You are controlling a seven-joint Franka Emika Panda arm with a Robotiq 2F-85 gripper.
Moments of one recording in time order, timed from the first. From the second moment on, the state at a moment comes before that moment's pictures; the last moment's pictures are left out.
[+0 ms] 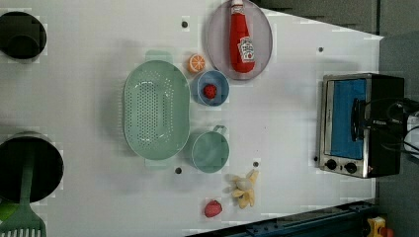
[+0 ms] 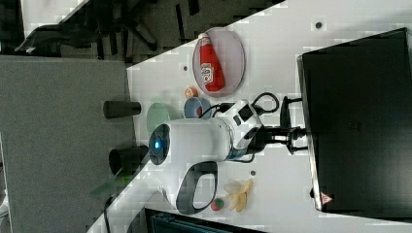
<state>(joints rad) -0.02 0.17 -0.48 -2.22 -0.13 0.84 -0.99</state>
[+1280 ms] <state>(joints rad) 0.10 0.29 -0.29 -2.25 -0.63 0.82 -0.48</state>
